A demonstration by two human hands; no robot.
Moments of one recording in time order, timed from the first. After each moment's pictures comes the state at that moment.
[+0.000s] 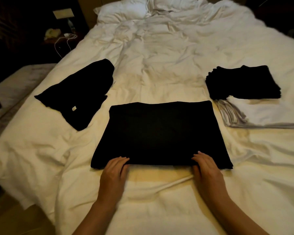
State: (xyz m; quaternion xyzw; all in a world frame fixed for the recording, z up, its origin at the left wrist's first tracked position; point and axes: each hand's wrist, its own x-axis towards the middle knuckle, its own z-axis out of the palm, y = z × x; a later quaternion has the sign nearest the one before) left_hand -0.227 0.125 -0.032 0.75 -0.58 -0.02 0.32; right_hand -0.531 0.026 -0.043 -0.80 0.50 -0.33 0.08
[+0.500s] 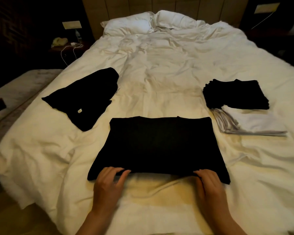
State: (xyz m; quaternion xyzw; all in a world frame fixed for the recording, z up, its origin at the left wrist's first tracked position) left_hand -0.236 0.162 -0.012 0.69 -0.57 0.08 0.43; right_hand -0.542 0.077 -0.028 -0.78 0.46 -0.42 0.08
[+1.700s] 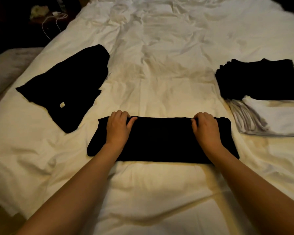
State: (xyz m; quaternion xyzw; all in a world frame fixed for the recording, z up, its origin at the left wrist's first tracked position) left_hand -0.173 -0.077 -0.019 0.77 -0.58 0.07 0.25; right_hand -0.470 -0.160 -0.023 -0.78 0.58 -0.24 0.07
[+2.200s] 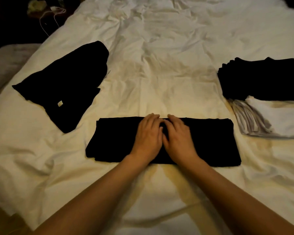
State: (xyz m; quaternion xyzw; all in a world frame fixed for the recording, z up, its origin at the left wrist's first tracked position) left_hand -0.269 -0.067 -0.010 0.65 -0.70 0.04 0.29; right_hand -0.401 -0.103 -0.022 -0.85 0.46 -0.26 0.06
